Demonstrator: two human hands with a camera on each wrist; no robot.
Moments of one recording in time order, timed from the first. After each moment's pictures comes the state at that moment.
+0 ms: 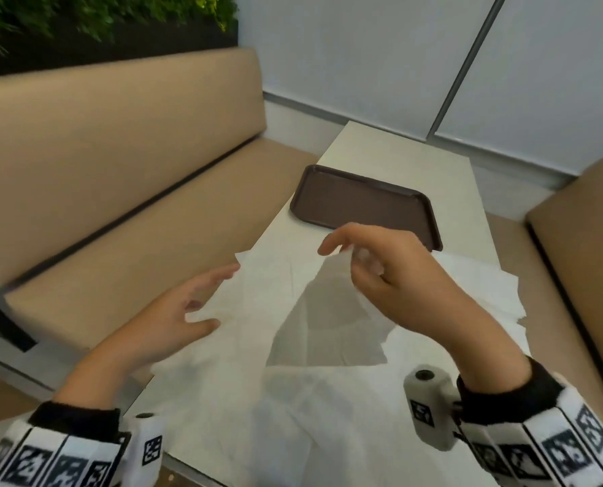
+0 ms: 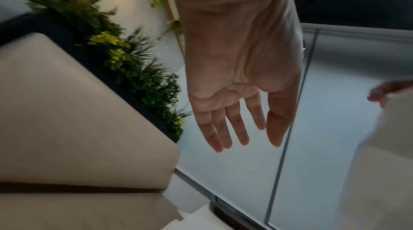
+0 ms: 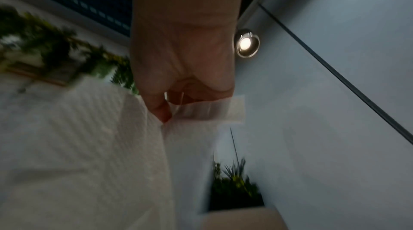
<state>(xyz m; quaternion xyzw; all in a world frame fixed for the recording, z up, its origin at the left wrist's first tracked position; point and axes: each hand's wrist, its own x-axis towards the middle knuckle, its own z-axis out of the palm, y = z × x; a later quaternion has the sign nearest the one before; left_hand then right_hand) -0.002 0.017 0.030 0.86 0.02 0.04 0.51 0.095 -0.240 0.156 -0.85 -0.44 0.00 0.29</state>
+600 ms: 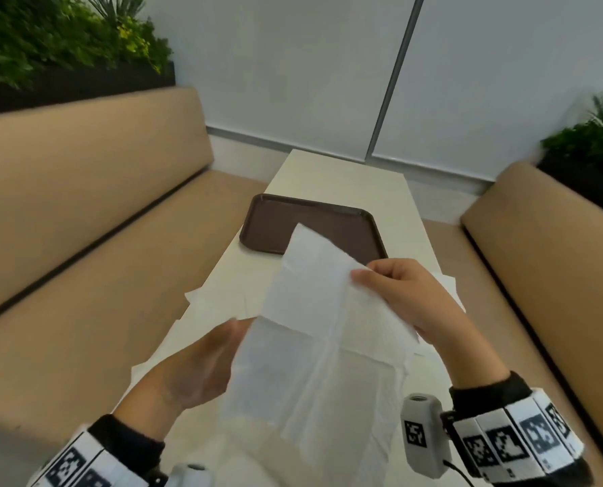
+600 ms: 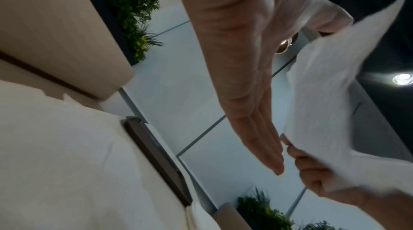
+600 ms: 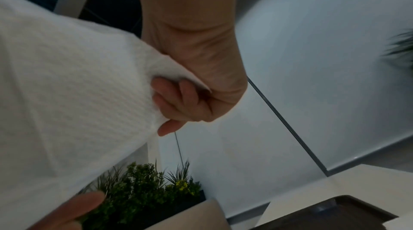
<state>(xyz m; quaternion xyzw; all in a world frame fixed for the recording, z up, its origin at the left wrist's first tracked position) 0.042 -0.078 0.070 0.49 -0.18 -0.15 0.84 0.133 -0.309 0.145 -0.87 -0.12 0.09 0.47</state>
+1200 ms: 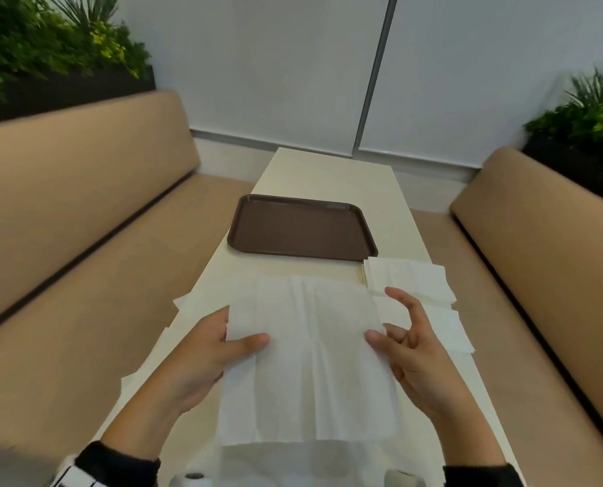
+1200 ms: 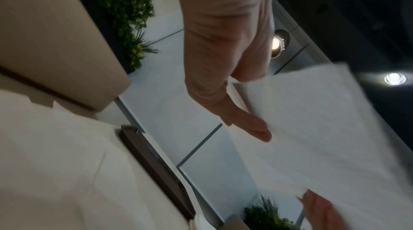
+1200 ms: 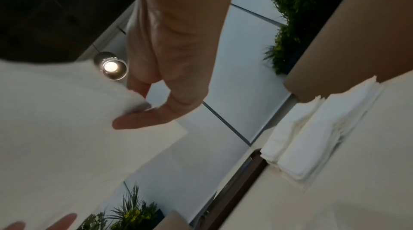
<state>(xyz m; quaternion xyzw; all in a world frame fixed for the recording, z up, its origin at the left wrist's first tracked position) 0.055 -0.086 0.063 0.62 0.04 -0.09 0.78 0.097 -0.356 0.068 -0.64 -0.05 0.14 0.75</state>
